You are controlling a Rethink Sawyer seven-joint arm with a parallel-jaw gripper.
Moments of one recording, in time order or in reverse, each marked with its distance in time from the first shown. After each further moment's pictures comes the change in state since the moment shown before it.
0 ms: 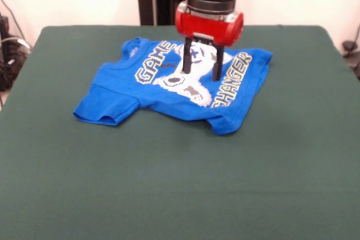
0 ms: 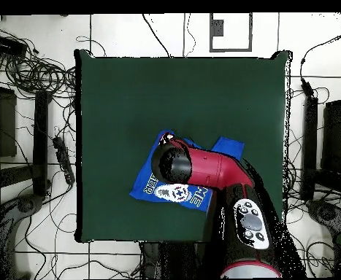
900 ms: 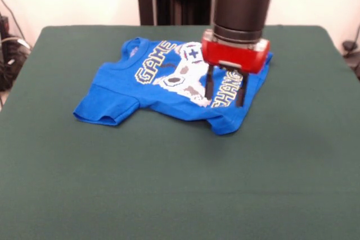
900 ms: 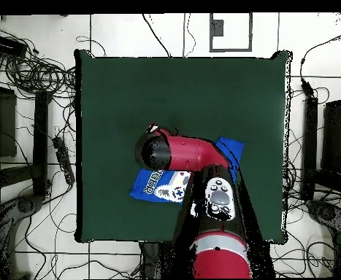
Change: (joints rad) arm 0.121 0.127 -0.047 -0.147 0.000 0.000 0.000
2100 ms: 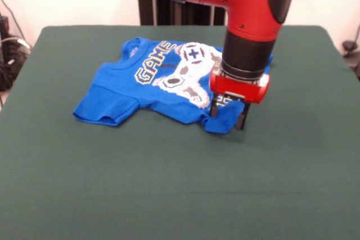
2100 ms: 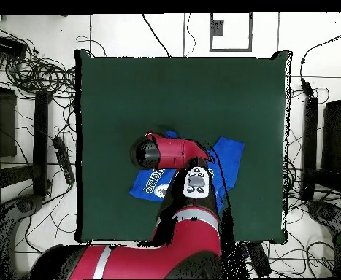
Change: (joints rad) arm 0.067 0.177 -0.059 -0.089 0.001 -0.017 0.000
